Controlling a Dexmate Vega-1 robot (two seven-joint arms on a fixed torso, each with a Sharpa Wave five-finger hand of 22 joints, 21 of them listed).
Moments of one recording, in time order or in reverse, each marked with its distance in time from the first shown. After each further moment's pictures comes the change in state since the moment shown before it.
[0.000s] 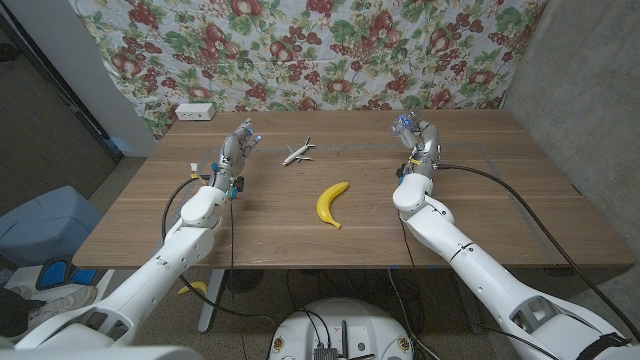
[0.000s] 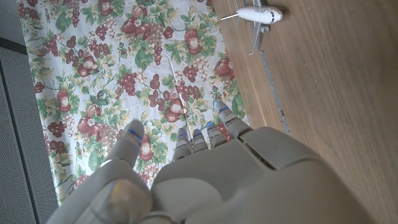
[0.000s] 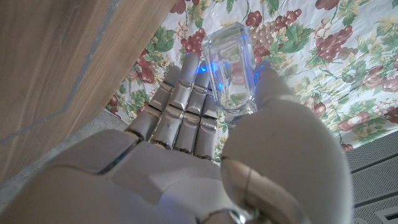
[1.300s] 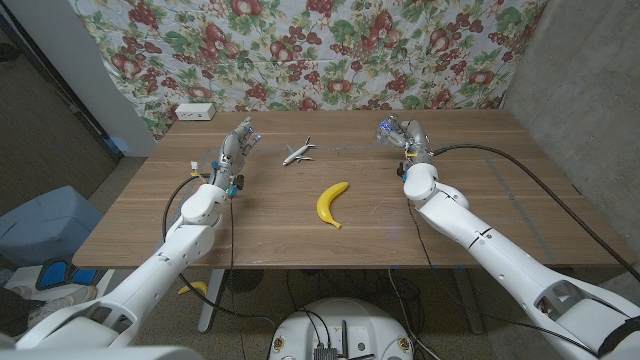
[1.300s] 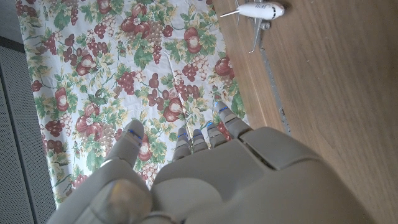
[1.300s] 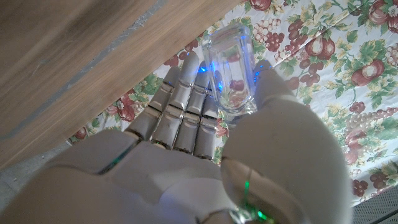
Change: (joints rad) left arm -0.021 -0.007 0.005 0.030 -0.006 -0.005 -0.015; left_hand 0.000 0.000 0.000 0.000 0.000 0.000 0.000 0.000 0.000 0.000 0.000 0.000 0.000 0.000 0.000 0.000 0.000 0.000 0.000 -0.004 0.000; right arm 0.064 -0.160 -0.072 -0.108 0.020 -0.200 0.317; right_hand 0.000 0.000 0.007 -0.002 0.005 0.000 0.000 -0.003 -0.001 0.004 0.004 -0.012 0.006 0.001 -0.001 -0.023 0.028 -0.014 0.000 0.032 -0.005
